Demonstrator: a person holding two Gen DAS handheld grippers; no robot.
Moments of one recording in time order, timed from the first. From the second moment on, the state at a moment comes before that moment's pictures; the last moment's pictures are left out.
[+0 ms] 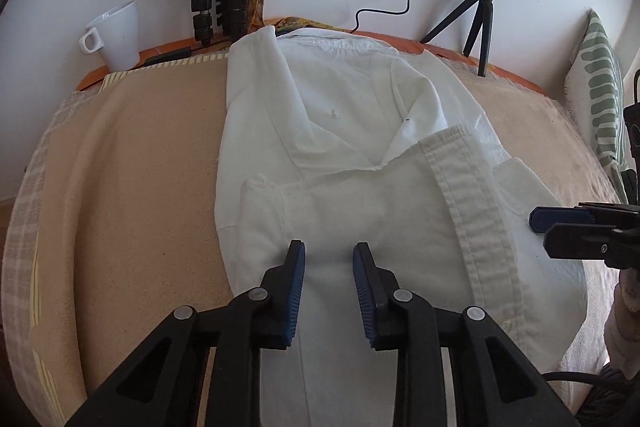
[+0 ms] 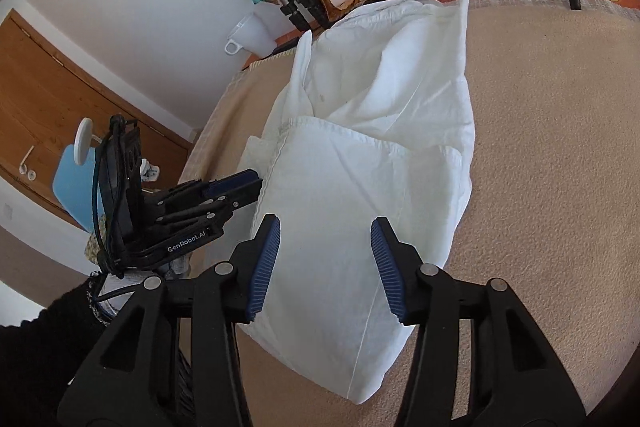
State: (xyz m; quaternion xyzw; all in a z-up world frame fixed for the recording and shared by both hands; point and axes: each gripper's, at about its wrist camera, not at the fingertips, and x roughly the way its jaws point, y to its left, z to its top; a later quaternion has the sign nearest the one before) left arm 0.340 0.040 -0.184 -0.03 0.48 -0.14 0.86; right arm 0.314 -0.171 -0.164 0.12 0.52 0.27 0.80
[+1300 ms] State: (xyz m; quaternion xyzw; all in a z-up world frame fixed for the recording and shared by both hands) left arm 0.548 0.088 -0.216 -0.11 0.49 -0.13 0.86; right arm 0.526 -0.235 -0.204 0.20 0.51 0.19 0.82
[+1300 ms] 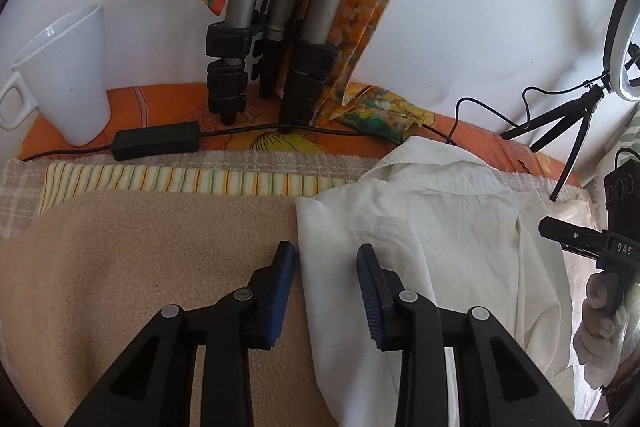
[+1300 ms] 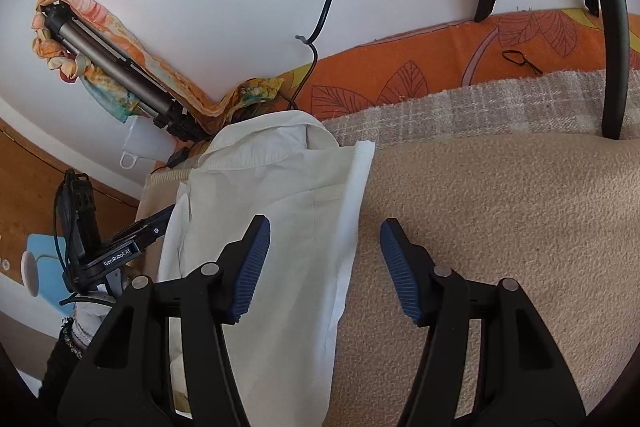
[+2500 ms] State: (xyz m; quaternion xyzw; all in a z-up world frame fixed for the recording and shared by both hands) left arm 0.315 0.099 -0.083 -0.11 0.38 -0.22 0.89; right arm 0.305 -0.219 -0.066 0.14 0.40 0.29 0.86
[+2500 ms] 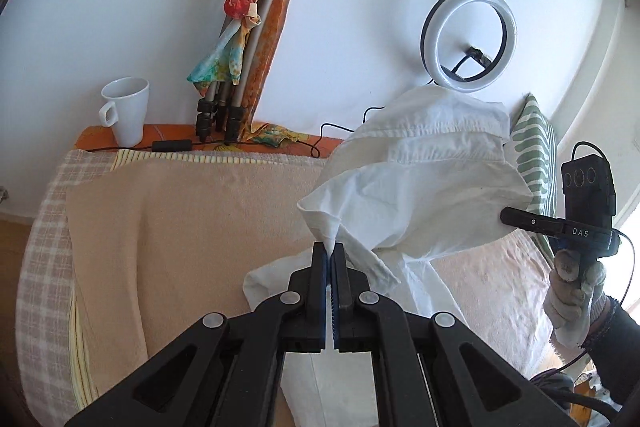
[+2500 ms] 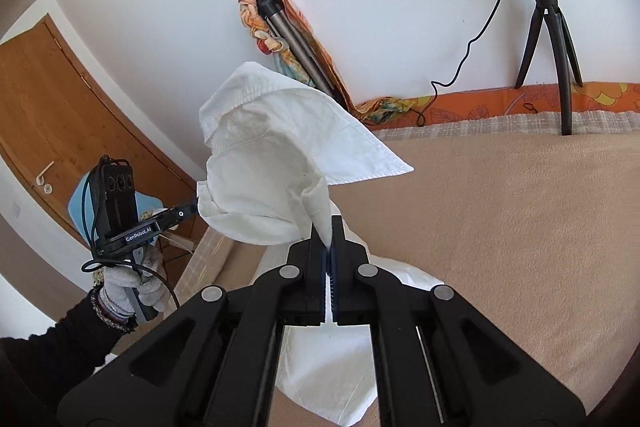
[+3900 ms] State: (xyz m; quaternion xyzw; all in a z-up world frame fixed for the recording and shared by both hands) left arm 0.298 0.017 -0.181 0.06 0.49 -0.17 0.85; right arm 0.313 -0.165 -0.193 0.04 0.53 0.16 0.83
